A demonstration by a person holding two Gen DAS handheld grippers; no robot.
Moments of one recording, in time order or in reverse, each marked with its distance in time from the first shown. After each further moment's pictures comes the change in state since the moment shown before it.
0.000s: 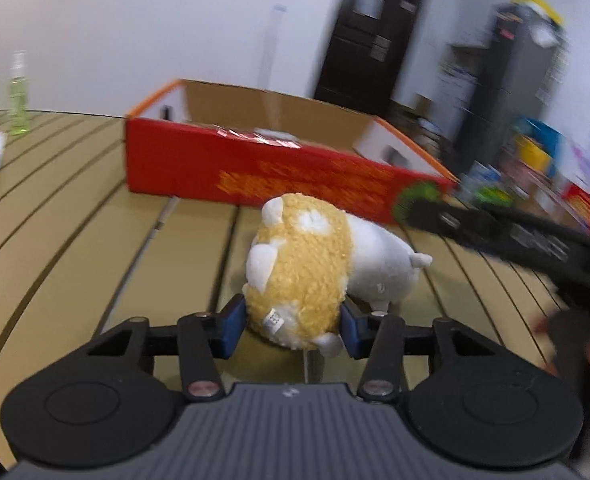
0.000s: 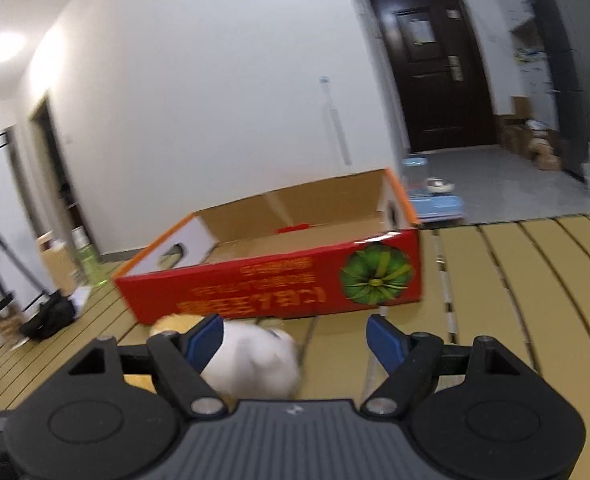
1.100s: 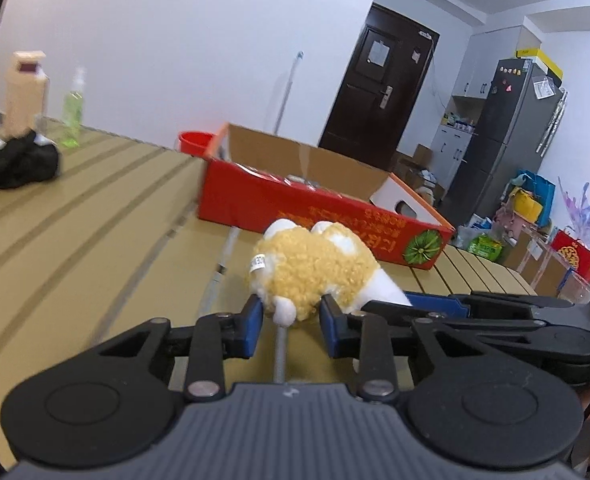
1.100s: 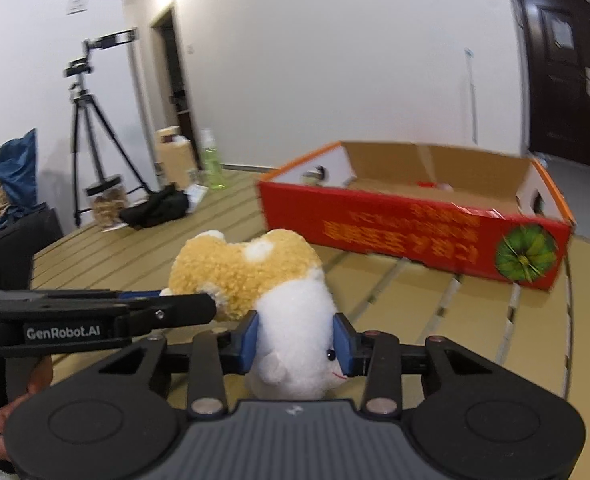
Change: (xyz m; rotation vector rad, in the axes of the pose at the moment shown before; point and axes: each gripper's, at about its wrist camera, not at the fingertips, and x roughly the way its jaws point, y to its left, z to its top) left arm -0.072 0.047 -0.013 -0.099 -0.156 0.021; right arm -0.007 0.071 -0.022 -0.287 0.174 0.281
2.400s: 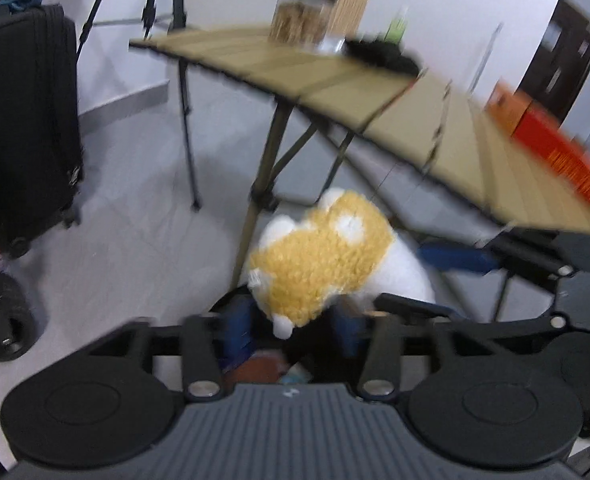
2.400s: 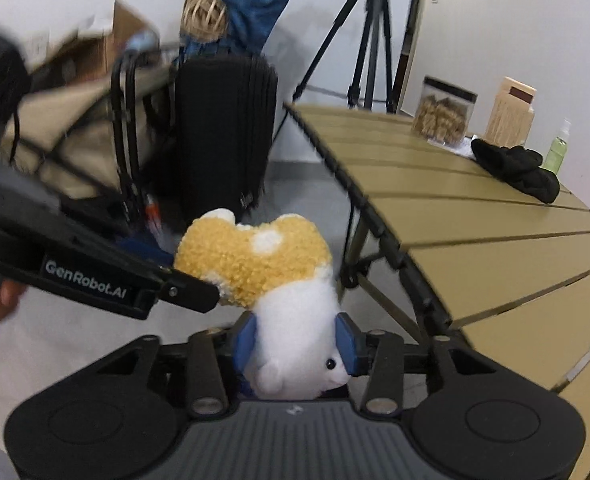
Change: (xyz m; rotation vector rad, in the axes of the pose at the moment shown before) left arm -0.203 0.237 -0.111 -0.238 0.253 0.444; right arm 0.084 0.348 -0.088 -0.575 0.212 0.309
